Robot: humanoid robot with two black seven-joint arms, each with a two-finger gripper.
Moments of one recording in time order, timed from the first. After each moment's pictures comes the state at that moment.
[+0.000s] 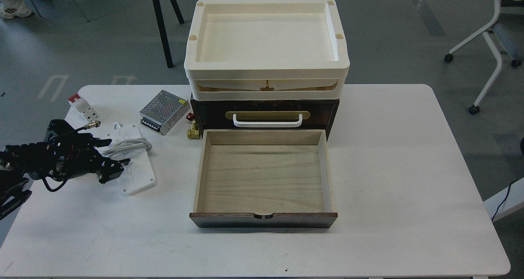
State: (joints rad) left arm -0.78 0.62 0.08 -0.52 1.89 0.24 -0.49; right arm 0.38 -0.77 1.05 0.92 0.44 0.49 0.49
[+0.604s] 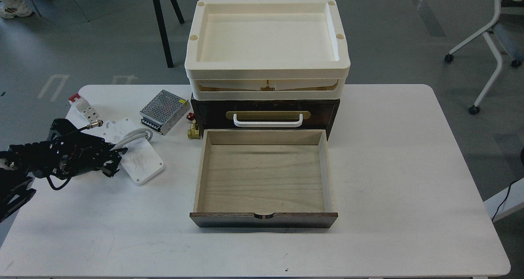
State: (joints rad) left arm -0.80 0.59 0.10 -0.49 1.86 0.29 -0.49; right arm 0.33 -0.77 1.05 0.92 0.44 0.49 0.49
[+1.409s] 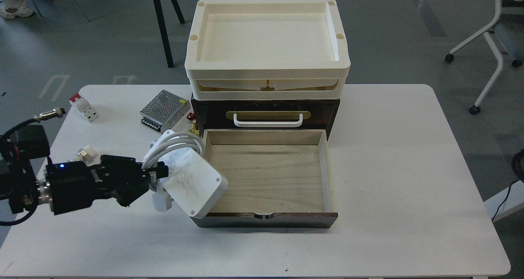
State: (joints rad) left arm -0.83 1.21 0.00 -1.76 1.51 0.09 -0.49; right arm 0.30 -0.73 1.05 0.90 0.45 0.49 0.49
